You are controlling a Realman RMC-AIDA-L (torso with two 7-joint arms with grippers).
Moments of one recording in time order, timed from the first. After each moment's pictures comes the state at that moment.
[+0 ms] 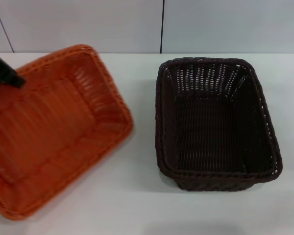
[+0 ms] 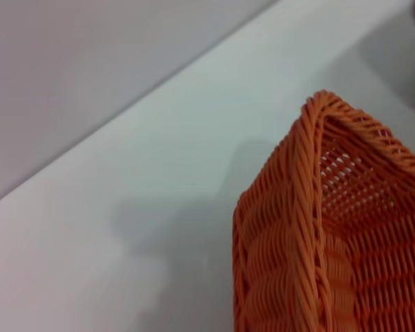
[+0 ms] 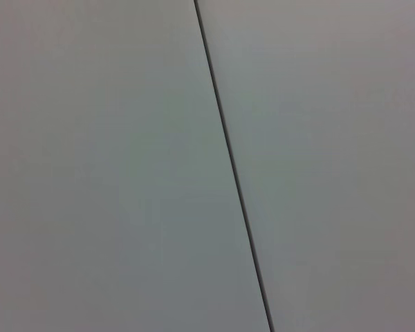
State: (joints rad) left arm -0.83 -1.93 0.93 1.39 2.81 1.83 -2.36; right arm 0.73 2.05 0.14 -0.10 -1.12 -1.13 0.32
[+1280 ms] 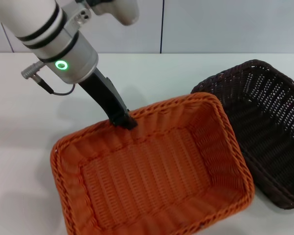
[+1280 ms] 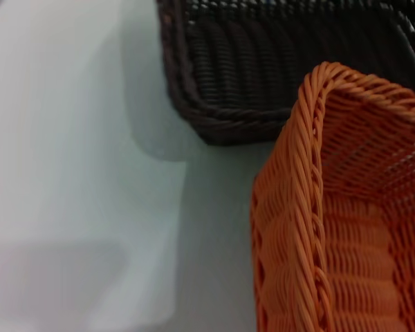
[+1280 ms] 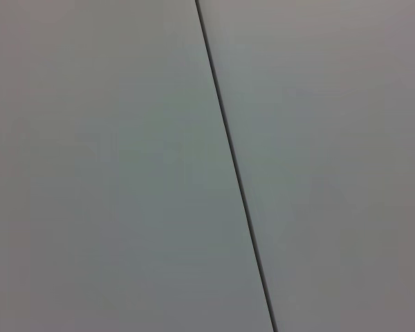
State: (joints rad) left arm -0.98 -2.06 1.16 1.13 2.58 1.74 -2.28; right arm 0.73 2.05 0.14 -0.10 -1.12 -1.10 0.32
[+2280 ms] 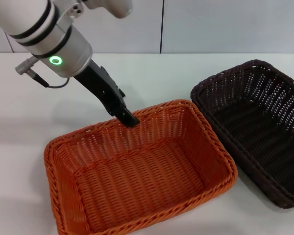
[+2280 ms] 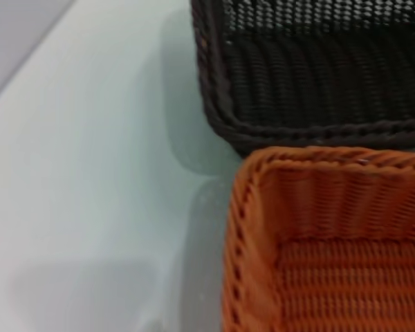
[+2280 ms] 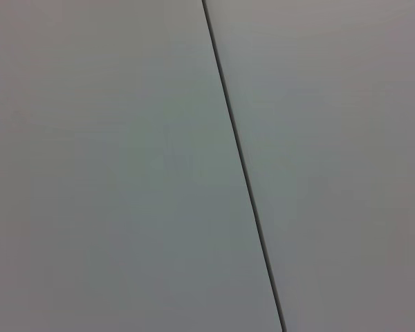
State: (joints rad) left arm -0.93 -2.06 1.18 1.23 2.58 1.70 -2.31; right arm 0.75 2.05 0.14 -0.10 -1.12 -1.08 0.32
